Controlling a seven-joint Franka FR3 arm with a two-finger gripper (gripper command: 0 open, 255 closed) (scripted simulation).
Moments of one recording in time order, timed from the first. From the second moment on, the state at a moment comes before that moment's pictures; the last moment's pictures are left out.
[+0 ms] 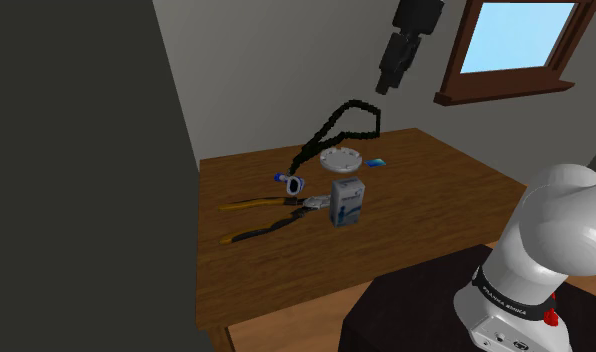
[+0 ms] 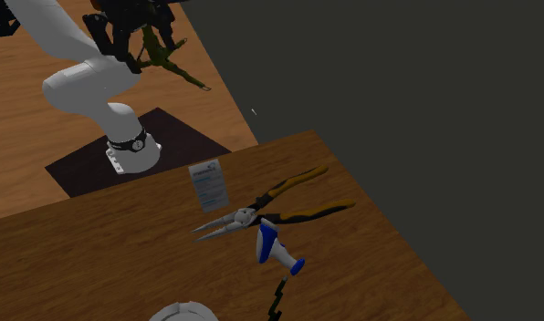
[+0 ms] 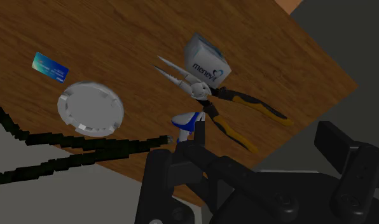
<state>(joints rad) 0.01 -0.78 -0.02 -2.27 0.10 1.67 -0.17</state>
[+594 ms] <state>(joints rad) 0.00 -0.55 0.02 -2.26 0.08 1.84 -0.14</state>
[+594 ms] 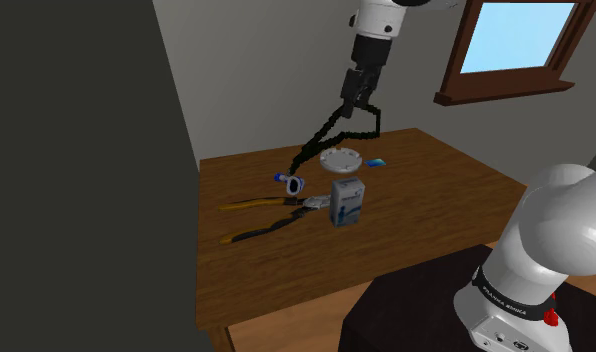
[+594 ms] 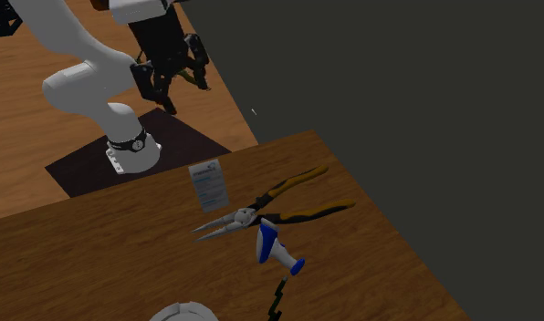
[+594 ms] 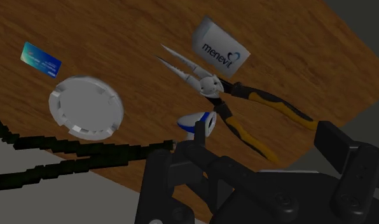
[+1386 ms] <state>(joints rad) -0.01 -0.12 0.07 -2.11 0.00 2.02 -0.06</state>
